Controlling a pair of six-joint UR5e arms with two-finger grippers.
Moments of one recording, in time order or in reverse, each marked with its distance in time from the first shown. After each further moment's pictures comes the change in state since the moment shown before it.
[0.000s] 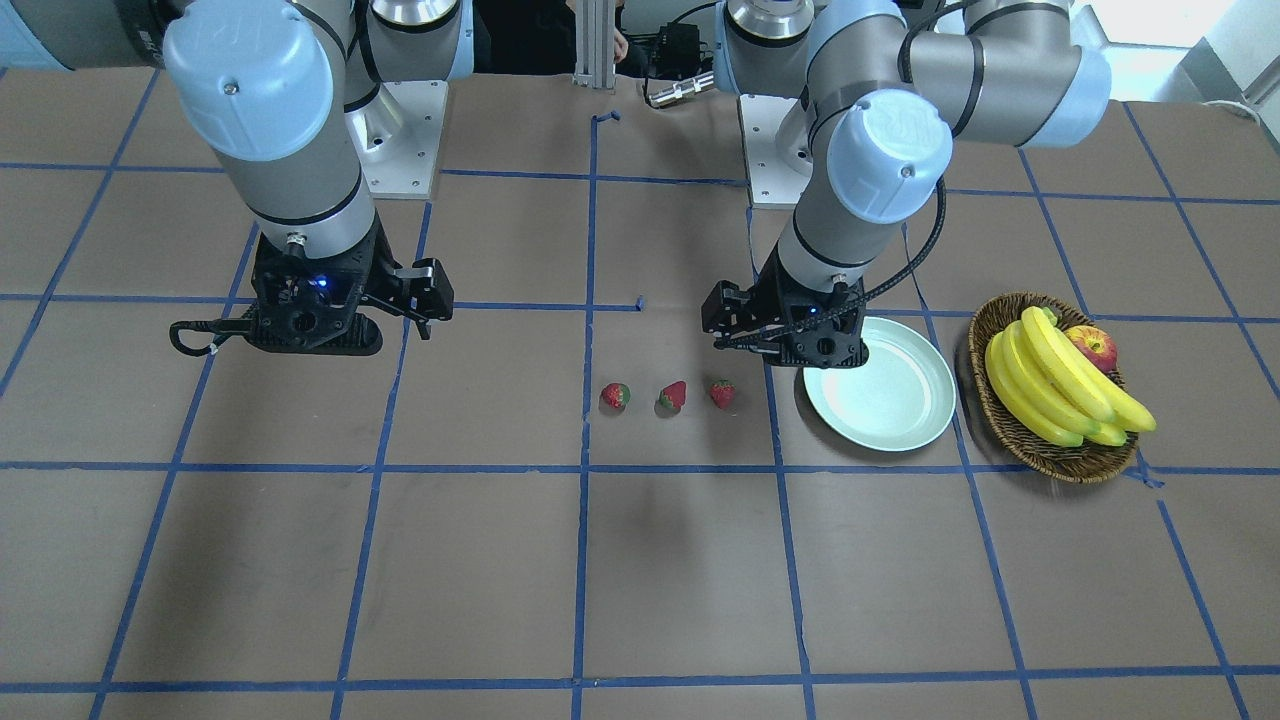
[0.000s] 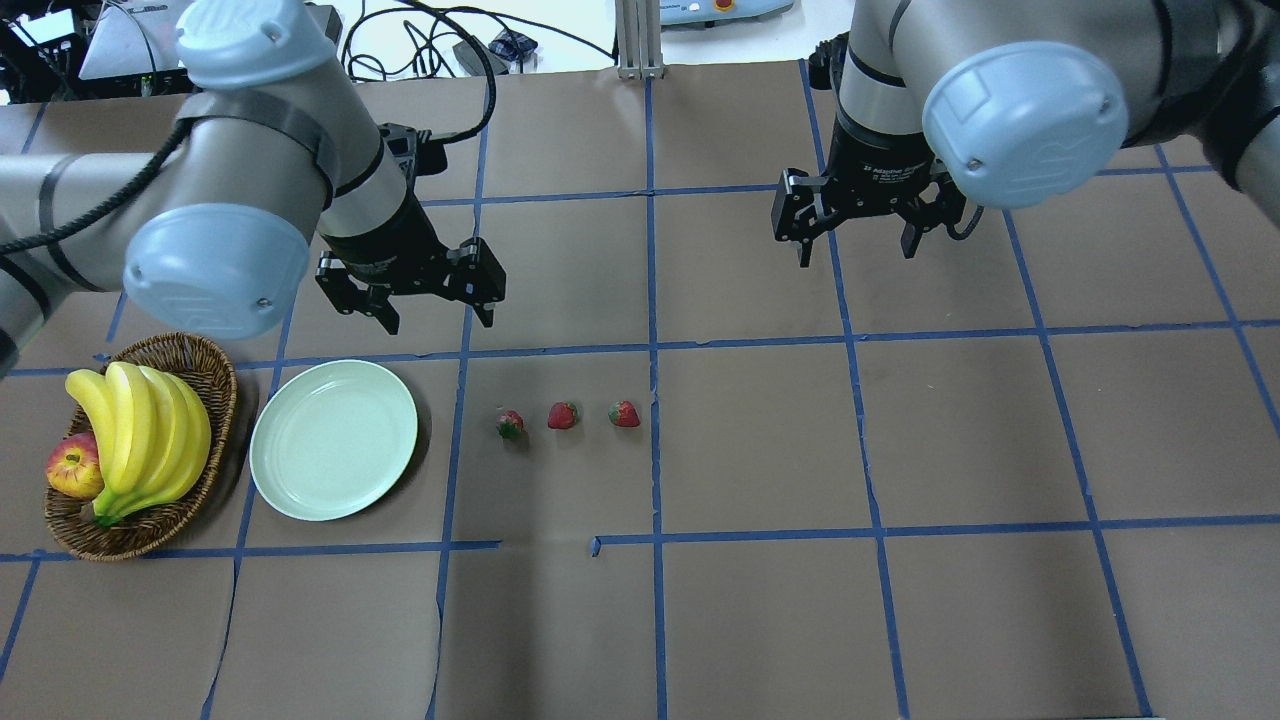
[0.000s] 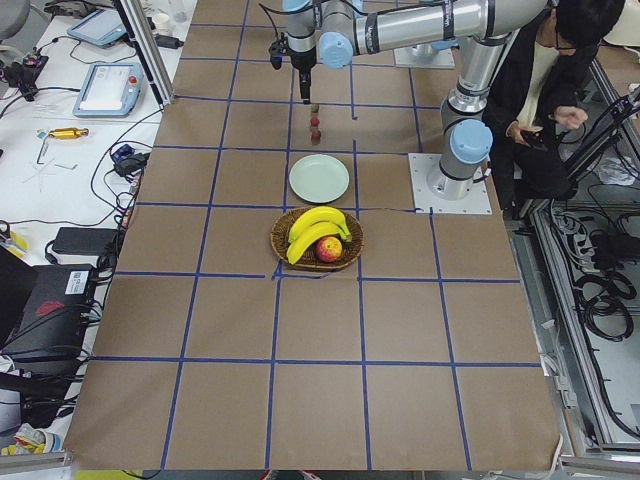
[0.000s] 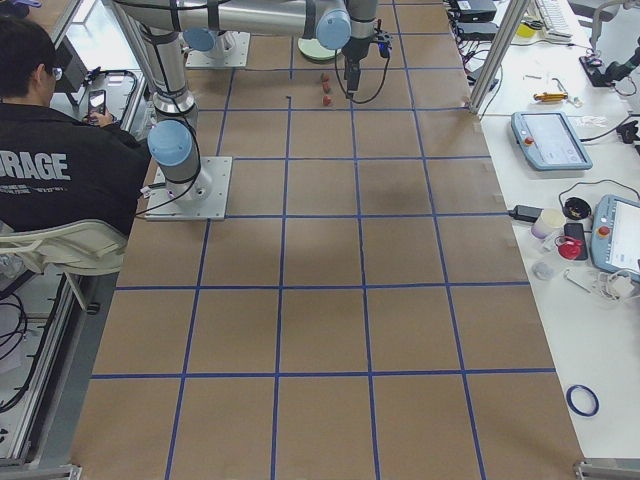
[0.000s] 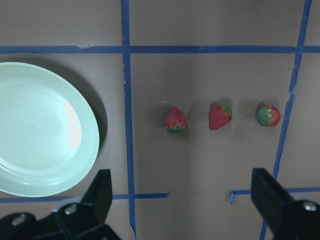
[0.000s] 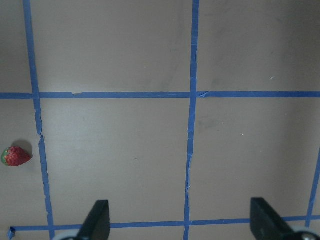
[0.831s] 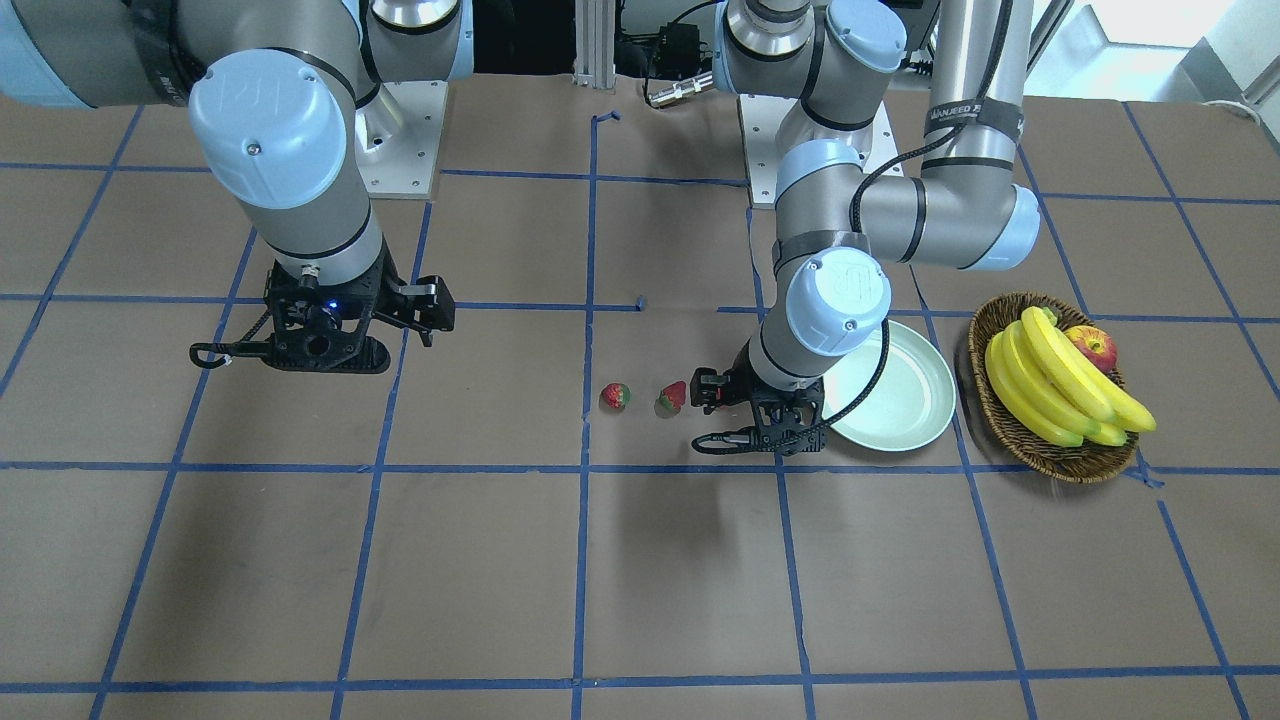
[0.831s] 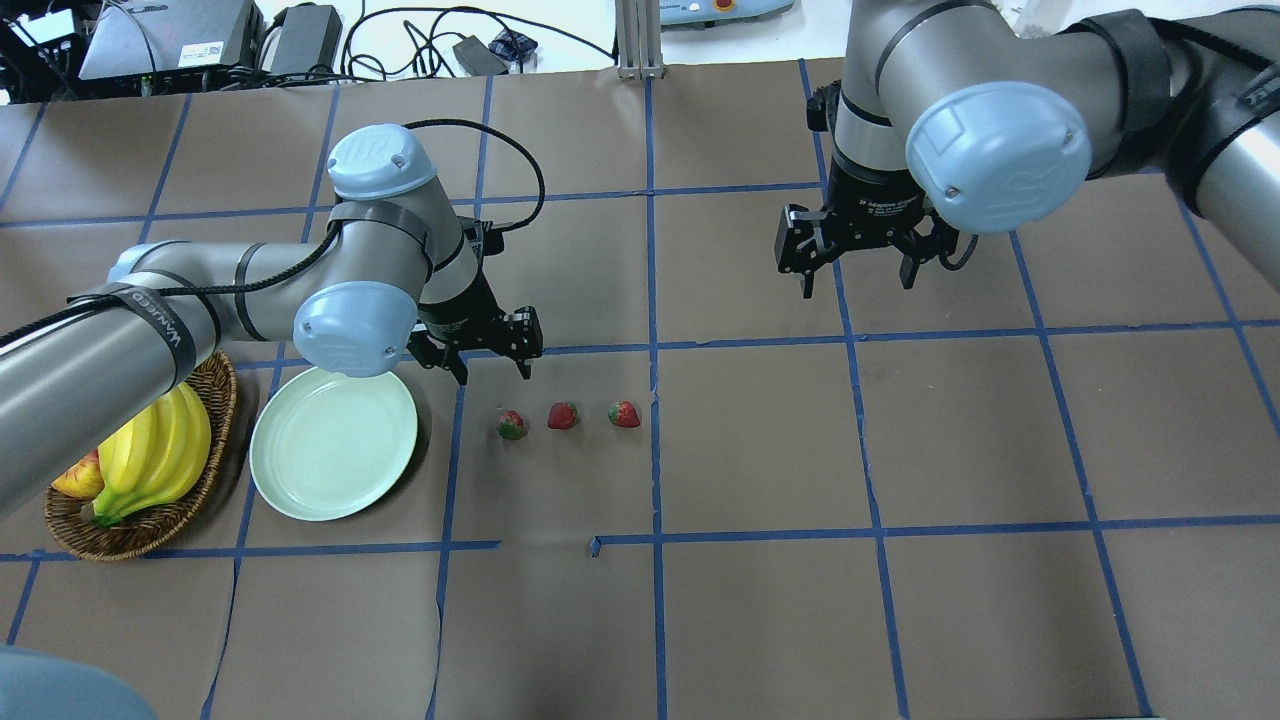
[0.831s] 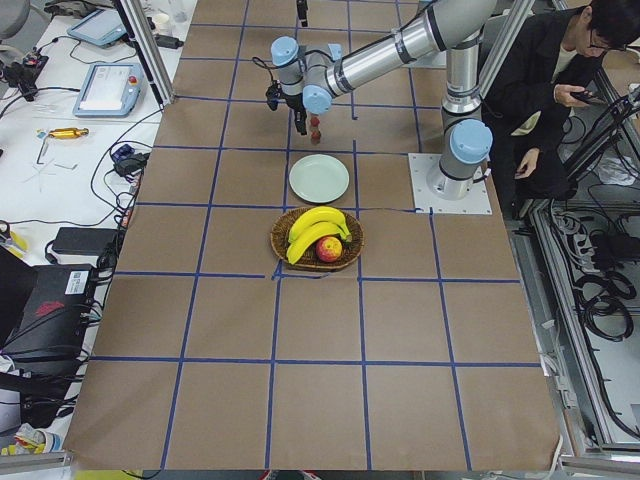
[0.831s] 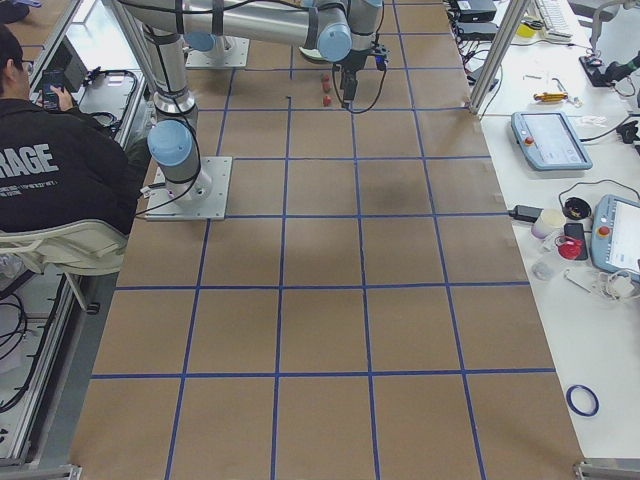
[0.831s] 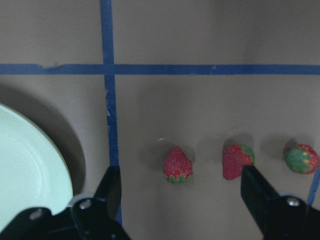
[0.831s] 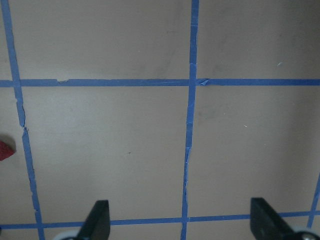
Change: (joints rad) left arm -0.002 -0.197 -0.040 0.166 -0.012 -0.010; right arm -0.003 0.018 0.042 -0.010 -0.006 -0.001
